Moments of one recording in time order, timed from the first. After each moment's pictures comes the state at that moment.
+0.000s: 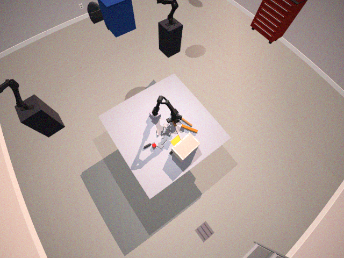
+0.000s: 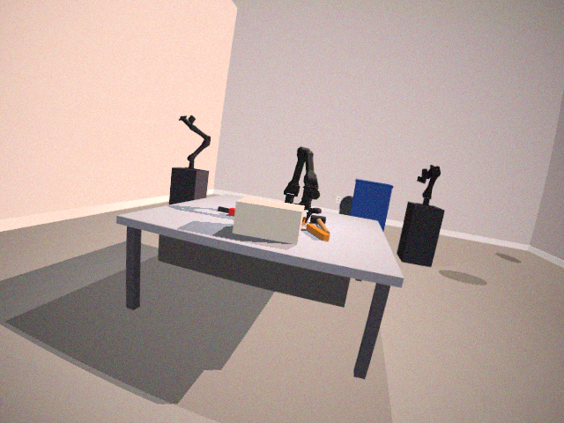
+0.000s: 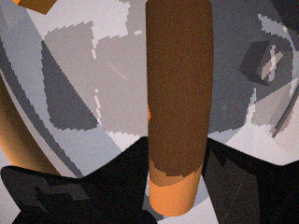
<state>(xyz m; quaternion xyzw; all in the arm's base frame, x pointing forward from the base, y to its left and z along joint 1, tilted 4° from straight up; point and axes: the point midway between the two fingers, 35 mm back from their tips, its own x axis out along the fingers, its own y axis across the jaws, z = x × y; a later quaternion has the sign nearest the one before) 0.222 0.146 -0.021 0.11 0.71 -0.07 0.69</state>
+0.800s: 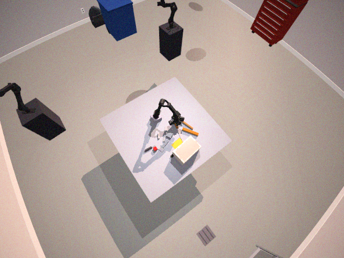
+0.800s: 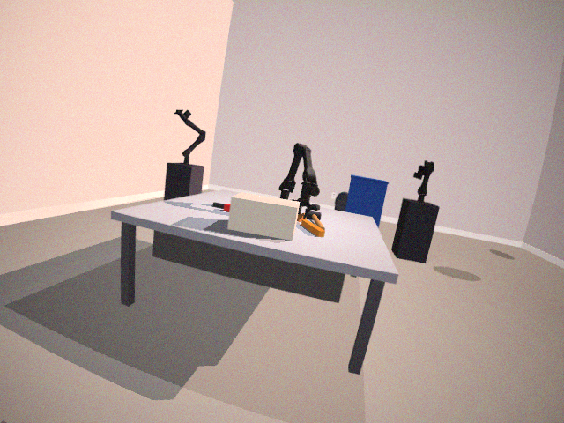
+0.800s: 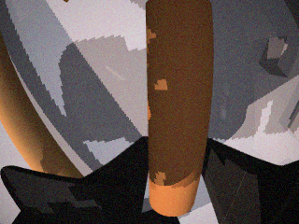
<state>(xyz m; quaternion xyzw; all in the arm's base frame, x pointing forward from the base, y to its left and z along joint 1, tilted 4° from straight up) 0.221 0.166 -0.019 0.12 0.71 -0.07 0.69</state>
